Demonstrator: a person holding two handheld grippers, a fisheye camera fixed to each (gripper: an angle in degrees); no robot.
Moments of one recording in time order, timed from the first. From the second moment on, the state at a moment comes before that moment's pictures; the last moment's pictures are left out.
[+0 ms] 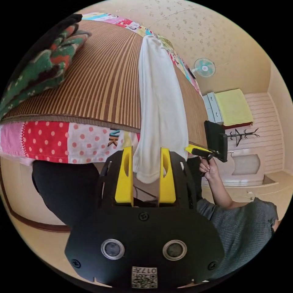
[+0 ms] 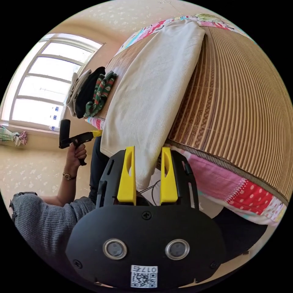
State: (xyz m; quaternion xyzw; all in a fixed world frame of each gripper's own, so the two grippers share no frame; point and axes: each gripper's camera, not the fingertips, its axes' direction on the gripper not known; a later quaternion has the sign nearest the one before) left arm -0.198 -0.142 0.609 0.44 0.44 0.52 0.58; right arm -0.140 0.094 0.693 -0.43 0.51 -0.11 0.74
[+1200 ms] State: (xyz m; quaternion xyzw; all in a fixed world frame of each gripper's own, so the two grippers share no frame) left arm -0.150 -0.156 0.486 0.37 0.52 0.59 0.50; right arm -0.128 -0.093 0.558 -0.36 0.37 -0.03 0.86
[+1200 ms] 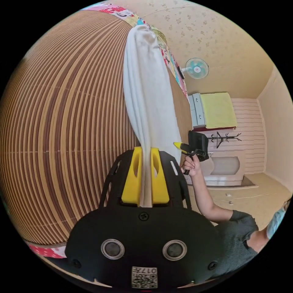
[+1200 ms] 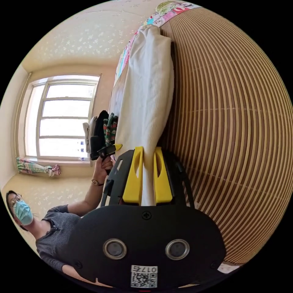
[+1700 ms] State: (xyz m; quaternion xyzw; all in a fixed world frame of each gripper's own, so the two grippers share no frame) left arm -0.492 0.092 0.609 0.56 0.47 0.68 -0.04; right arm -0.549 0.046 0.509 -0.36 0.05 -0.46 0.81
